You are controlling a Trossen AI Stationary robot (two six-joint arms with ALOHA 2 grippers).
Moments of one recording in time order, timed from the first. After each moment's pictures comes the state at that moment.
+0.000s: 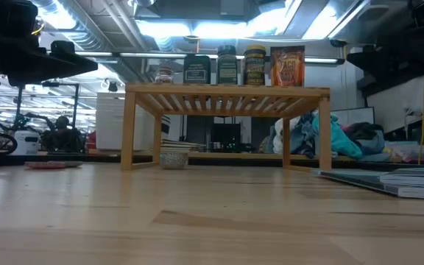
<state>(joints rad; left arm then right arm) -0.27 0.17 0.01 0.05 -0.30 0.42 0.22 0.00 0.02 0.05 0.23 -0.14</state>
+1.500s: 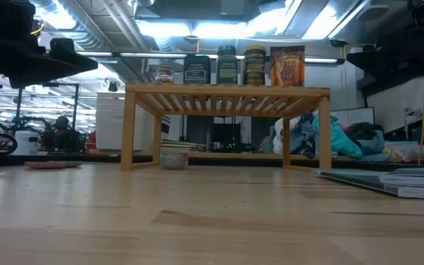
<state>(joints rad) -0.27 0.17 0.01 0.05 -0.30 0.51 0.22 0.00 0.02 0.05 0.23 -0.14</state>
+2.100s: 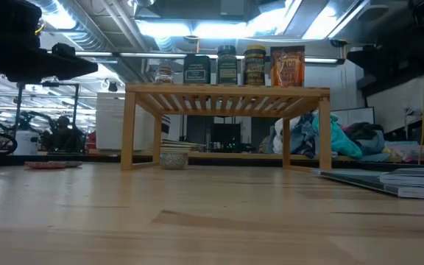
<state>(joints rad) -0.27 0.17 0.01 0.06 -0.30 0.31 0.22 0.00 0.02 0.07 0.23 -0.14</state>
